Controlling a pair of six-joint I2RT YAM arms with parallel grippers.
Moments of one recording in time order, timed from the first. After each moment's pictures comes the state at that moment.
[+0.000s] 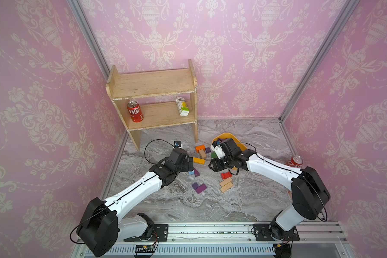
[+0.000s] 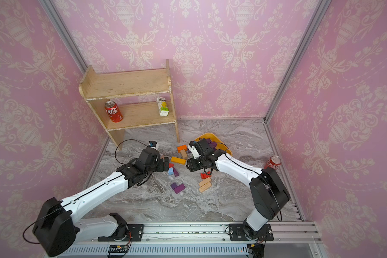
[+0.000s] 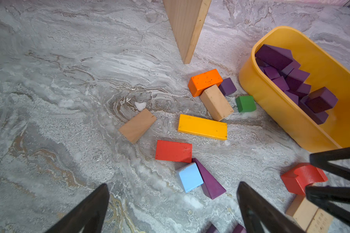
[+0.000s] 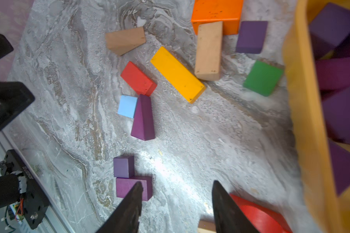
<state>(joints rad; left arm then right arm) -0.60 1.21 0.80 -0.37 -0.26 -0.48 0.65 1.64 1.11 -0.43 -0.23 0.28</state>
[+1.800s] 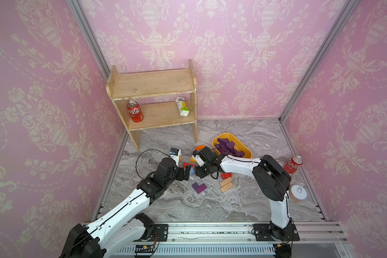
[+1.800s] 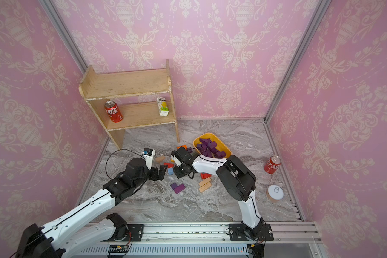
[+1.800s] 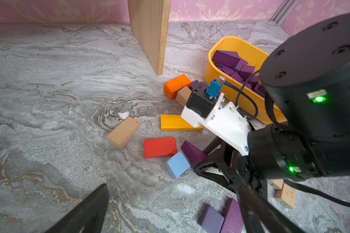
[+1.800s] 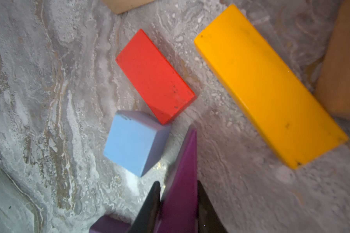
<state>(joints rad) -0.58 0.96 0.58 -0.20 -0.12 -0.30 0.78 1.99 1.29 -0.36 -0.16 0.25</state>
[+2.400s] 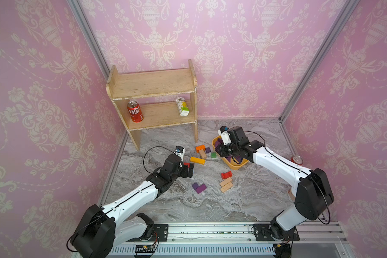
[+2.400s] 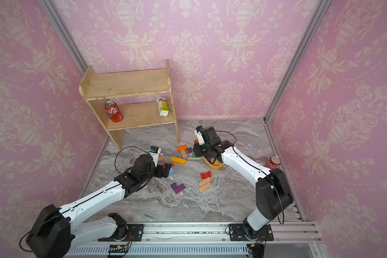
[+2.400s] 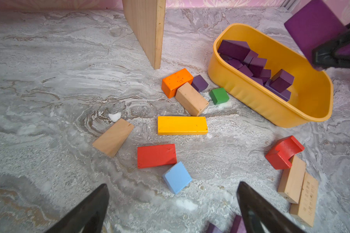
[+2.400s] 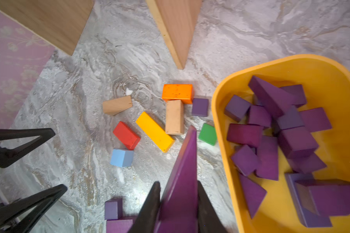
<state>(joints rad) -0.57 1.16 0.61 -0.07 -0.10 -0.30 0.49 1.60 1.24 -0.46 -0.13 0.25</state>
